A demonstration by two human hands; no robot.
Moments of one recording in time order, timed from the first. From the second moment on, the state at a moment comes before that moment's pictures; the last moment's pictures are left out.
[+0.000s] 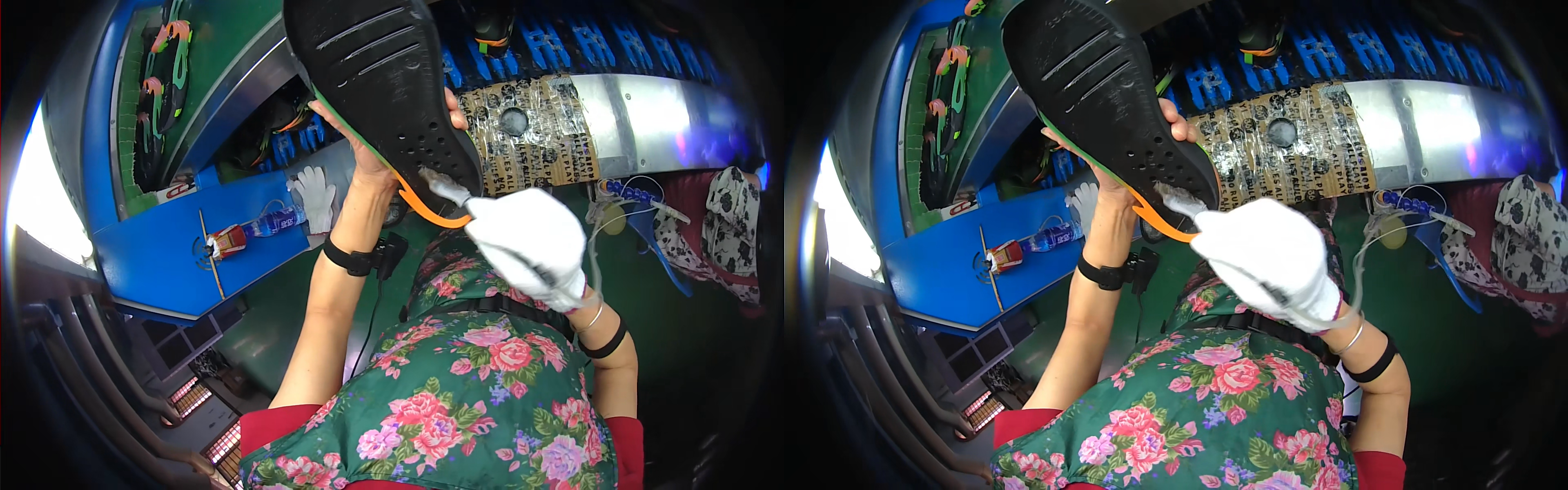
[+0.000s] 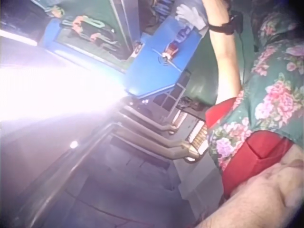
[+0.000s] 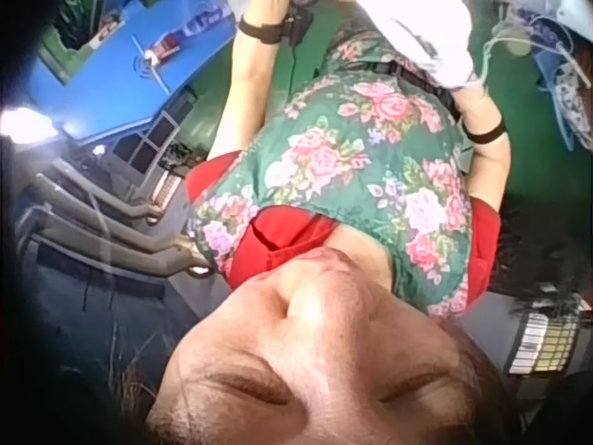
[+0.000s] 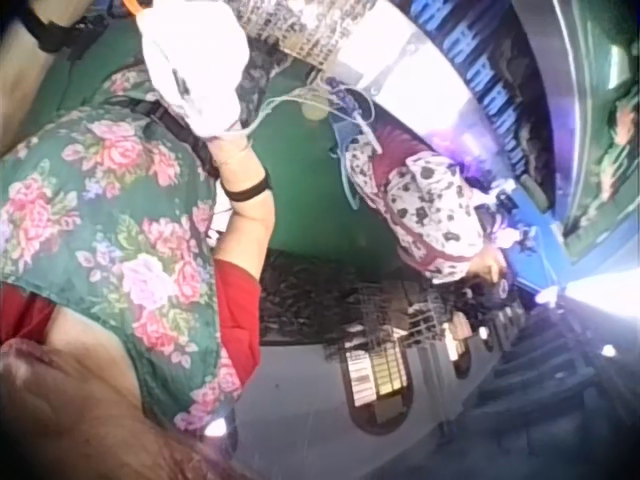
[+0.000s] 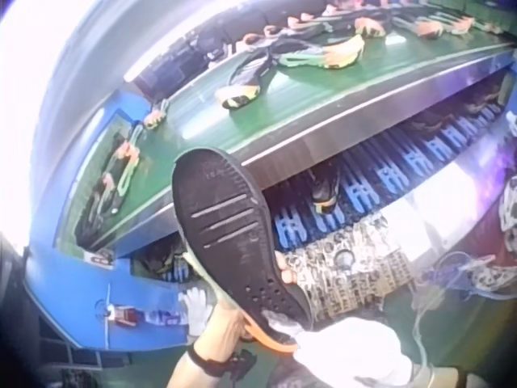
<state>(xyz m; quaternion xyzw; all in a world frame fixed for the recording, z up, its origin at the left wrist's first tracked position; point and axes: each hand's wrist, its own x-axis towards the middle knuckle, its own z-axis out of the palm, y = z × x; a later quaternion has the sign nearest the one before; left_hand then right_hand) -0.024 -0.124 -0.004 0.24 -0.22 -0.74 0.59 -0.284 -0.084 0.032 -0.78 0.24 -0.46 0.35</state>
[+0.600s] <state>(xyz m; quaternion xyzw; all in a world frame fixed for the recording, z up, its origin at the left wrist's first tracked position) -0.010 -0.128 -0.022 0.12 -0.22 -0.86 0.44 -0.282 -0.100 0.027 -0.82 0.11 -0.38 0.41</state>
